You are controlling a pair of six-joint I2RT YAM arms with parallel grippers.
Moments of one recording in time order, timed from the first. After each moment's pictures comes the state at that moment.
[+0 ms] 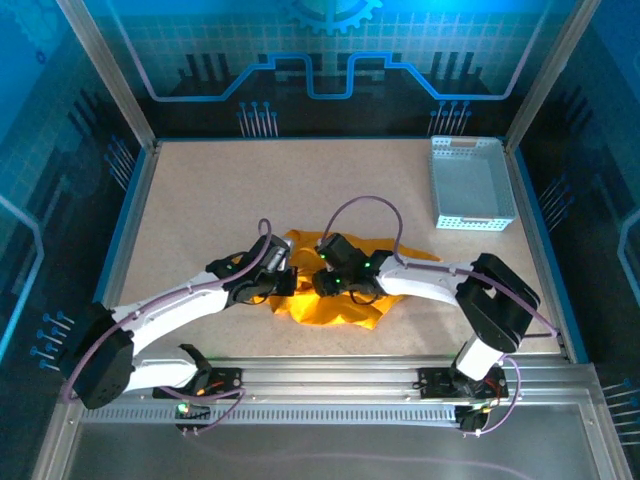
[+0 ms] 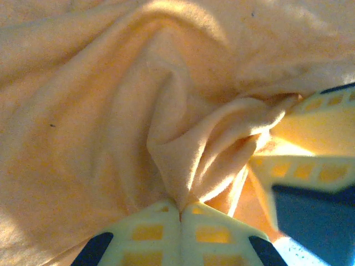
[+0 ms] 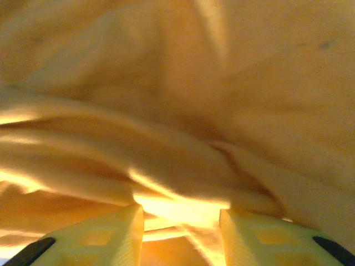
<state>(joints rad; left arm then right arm) -0.67 1.24 0.71 -0.44 0.02 -0.62 0.89 1.66 0.96 -0.32 0.04 0.49</state>
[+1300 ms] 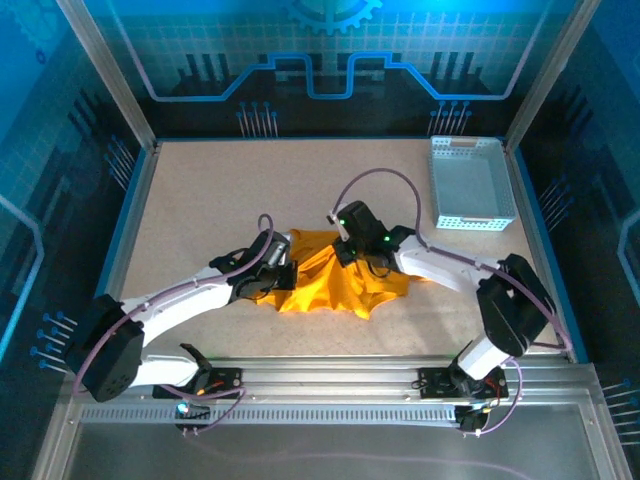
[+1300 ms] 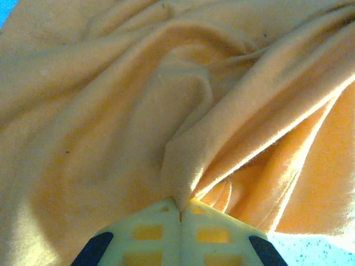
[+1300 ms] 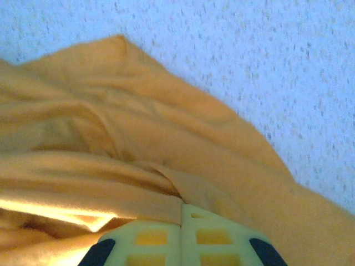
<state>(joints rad) -0.63 1.30 0.72 -0.37 0.00 -0.61 0.72 1.61 1.08 -0.36 0.11 0.14</state>
